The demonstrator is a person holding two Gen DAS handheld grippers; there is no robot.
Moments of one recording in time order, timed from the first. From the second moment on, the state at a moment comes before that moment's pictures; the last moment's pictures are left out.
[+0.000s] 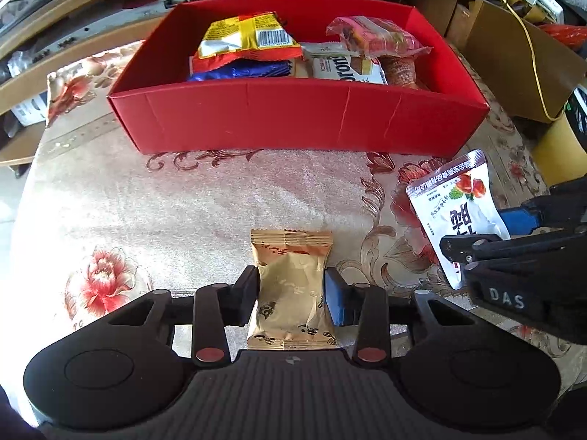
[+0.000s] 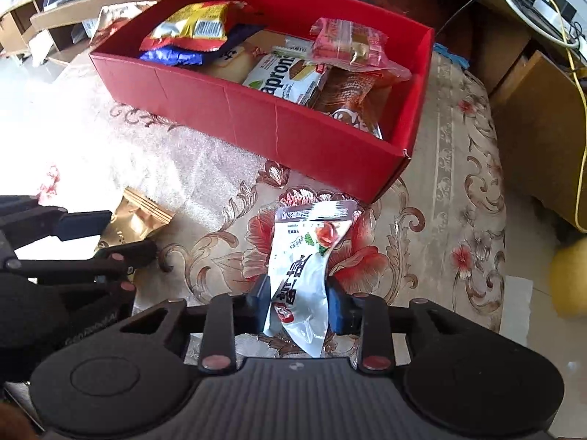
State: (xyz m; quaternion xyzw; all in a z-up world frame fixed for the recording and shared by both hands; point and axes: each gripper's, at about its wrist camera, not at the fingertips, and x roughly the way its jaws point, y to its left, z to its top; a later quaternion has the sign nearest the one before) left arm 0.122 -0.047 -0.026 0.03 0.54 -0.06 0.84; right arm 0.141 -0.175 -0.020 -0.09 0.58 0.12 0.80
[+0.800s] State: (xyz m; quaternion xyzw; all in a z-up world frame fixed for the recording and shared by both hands) left arm 0.128 -0.051 -0.033 0.04 0.54 -0.06 0.84; right arm 0.153 -0.173 -0.031 -0.11 0.59 0.12 0.79
